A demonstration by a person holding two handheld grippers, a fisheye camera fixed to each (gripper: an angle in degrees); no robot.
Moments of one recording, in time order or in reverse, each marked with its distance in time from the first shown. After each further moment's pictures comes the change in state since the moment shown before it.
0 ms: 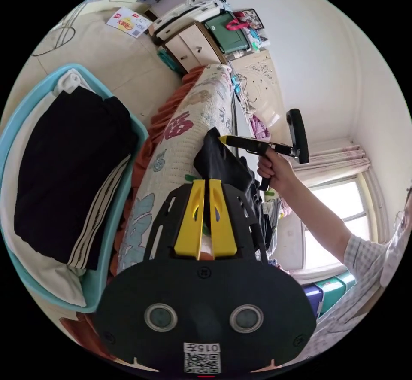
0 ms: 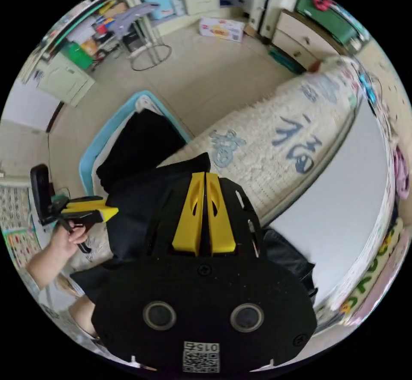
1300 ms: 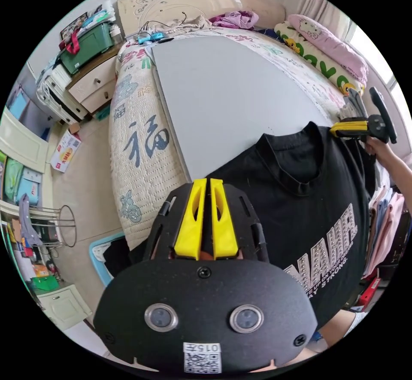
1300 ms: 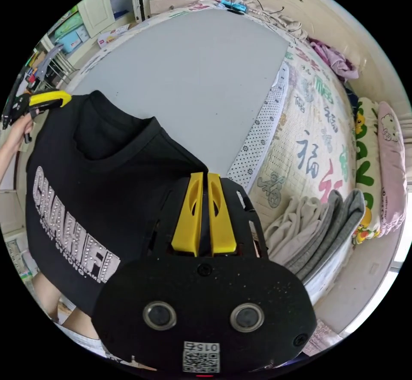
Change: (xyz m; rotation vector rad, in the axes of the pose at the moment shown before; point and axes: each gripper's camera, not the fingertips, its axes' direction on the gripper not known) left arm 0.390 -0.105 0.364 -0.437 -0.738 0.858; right arm 0.264 0.345 -0.091 -0.074 0.288 0.446
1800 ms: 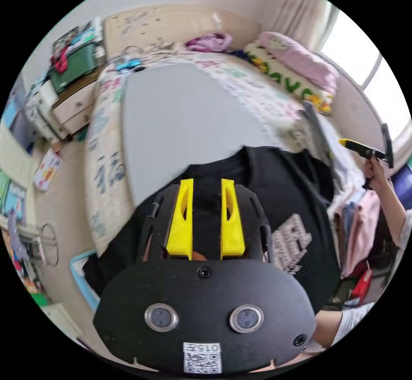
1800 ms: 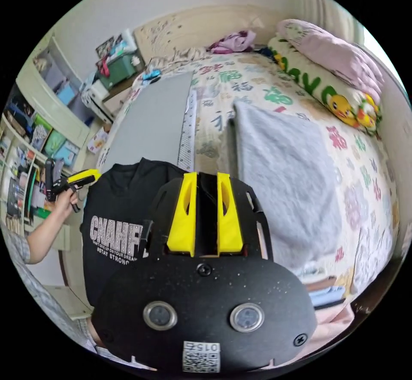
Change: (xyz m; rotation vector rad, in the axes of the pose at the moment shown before) left arm 0.093 -0.049 -0.060 0.148 0.254 0.092; right arm 0.131 0.268 -0.113 0.316 -0.233 0.624
